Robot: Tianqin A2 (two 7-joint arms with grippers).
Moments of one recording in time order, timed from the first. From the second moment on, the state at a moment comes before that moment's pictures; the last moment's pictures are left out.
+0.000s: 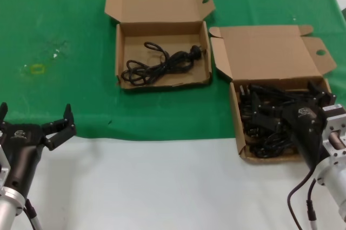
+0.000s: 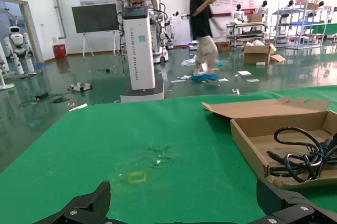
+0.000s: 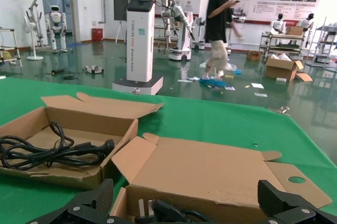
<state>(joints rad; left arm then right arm) 0.00 -0.30 1.60 -1.60 -1.80 0.00 0.00 0.05 0.29 -1.64 1.56 1.80 -0.02 -0.02</state>
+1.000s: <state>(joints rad) 0.00 -0.30 1.60 -1.60 -1.80 0.00 0.00 0.05 0.29 -1.64 1.56 1.80 -0.02 -0.02</state>
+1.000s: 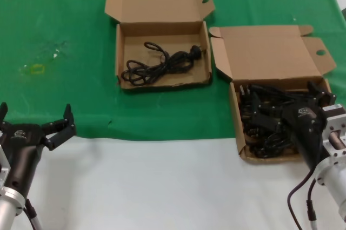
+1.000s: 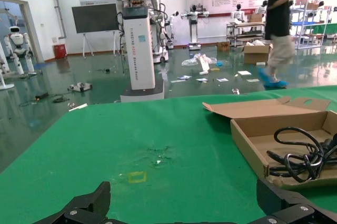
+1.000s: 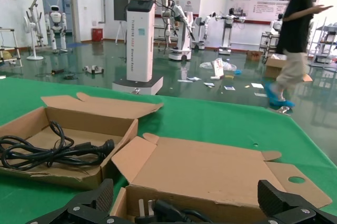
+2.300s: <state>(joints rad) 0.00 -0.30 1.60 -1.60 -1.80 0.00 0.00 0.05 0.29 -1.64 1.56 1.80 -0.02 -0.02</state>
